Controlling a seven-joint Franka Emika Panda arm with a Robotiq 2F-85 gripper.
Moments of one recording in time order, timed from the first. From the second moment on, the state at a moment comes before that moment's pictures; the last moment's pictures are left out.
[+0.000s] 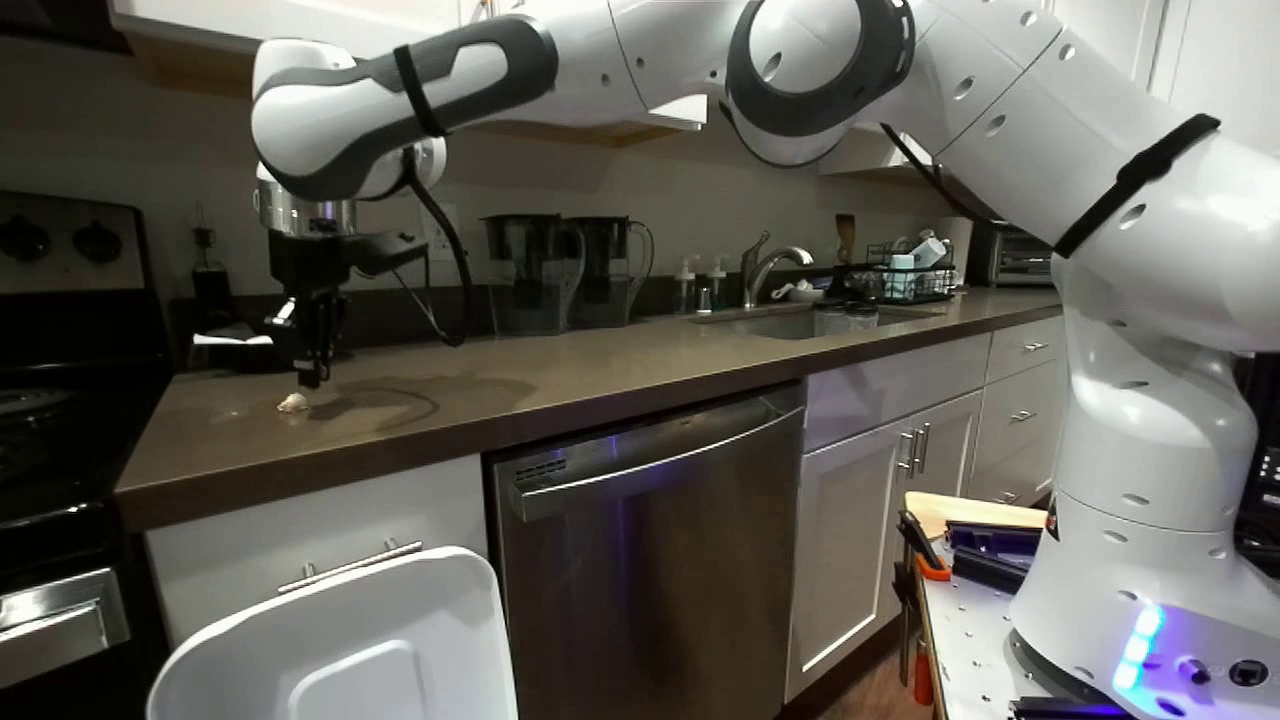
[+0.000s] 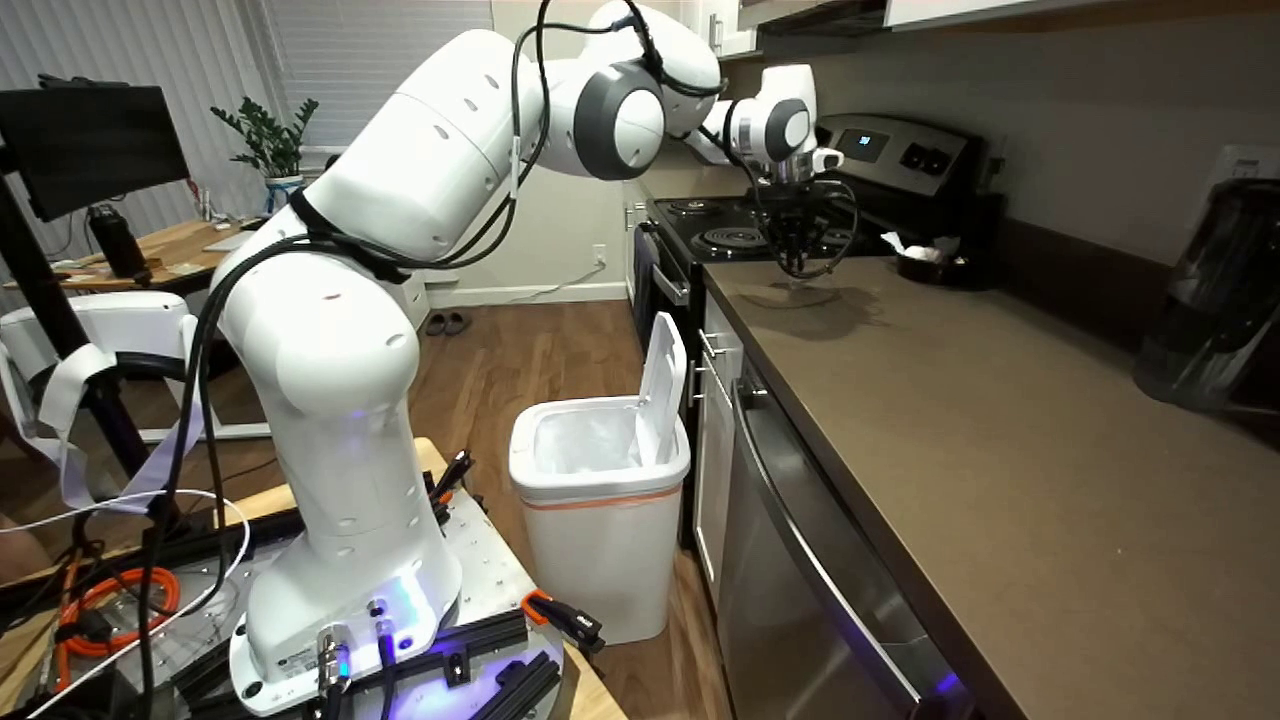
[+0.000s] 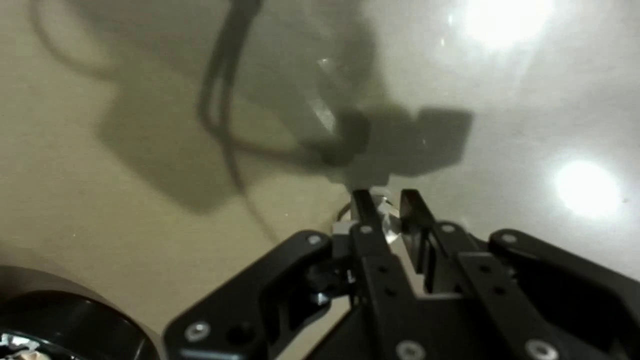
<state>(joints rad) 0.12 0.86 0.06 -1.00 -0.15 2.07 -0.19</state>
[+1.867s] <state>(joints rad) 0.23 0.13 0.24 -1.90 0.19 1.99 -0.07</state>
